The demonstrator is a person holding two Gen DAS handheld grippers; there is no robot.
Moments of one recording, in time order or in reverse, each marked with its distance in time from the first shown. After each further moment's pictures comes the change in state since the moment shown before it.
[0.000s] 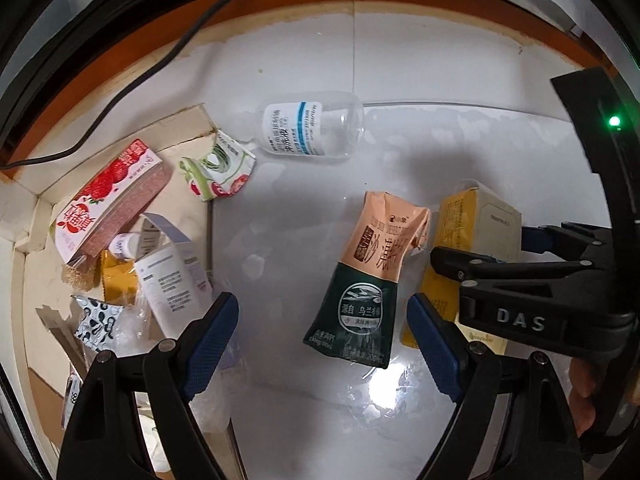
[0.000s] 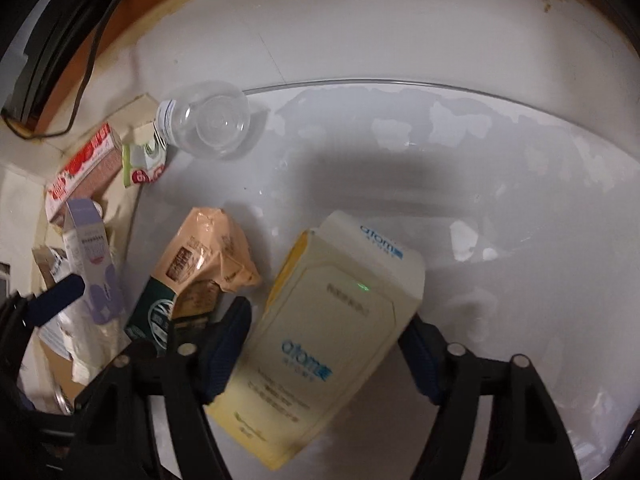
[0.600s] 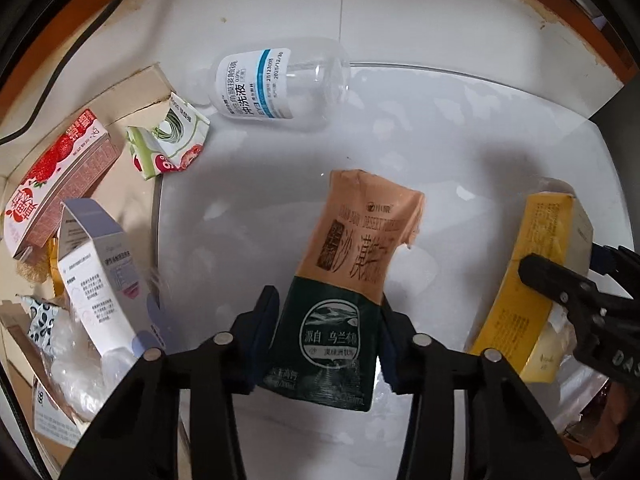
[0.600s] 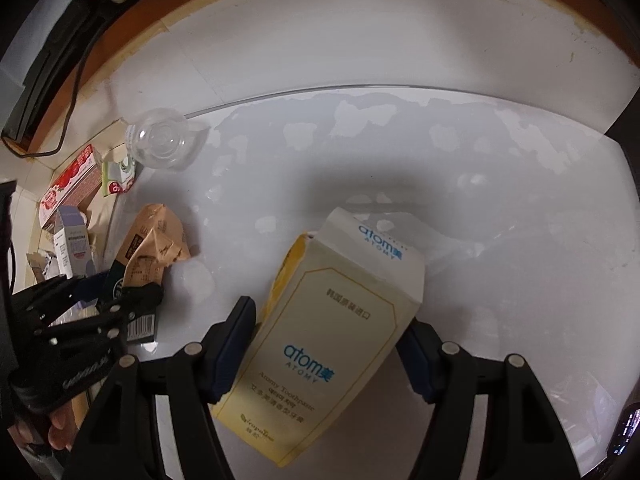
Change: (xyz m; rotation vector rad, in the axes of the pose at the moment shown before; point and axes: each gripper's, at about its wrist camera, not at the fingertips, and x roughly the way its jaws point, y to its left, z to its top) left arm 0.047 -0.009 0.011 -0.045 0.101 -0.057; right arm -0.036 -0.058 -0.028 0.045 -0.076 -0.036
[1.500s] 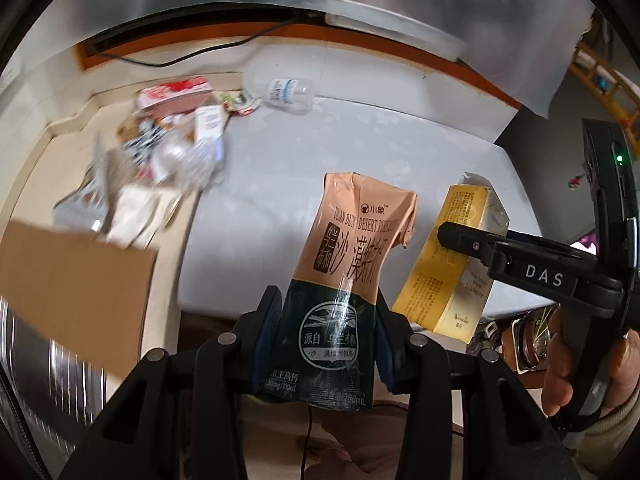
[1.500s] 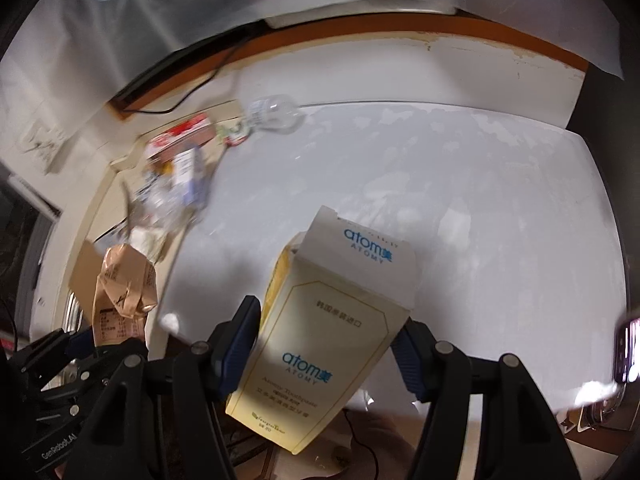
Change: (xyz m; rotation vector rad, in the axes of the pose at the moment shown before) left arm -0.185 -0.047 -0.247 -0.193 -0.271 -0.094; right arm -0.122 0.034 -0.137 -0.121 -0.127 0.139
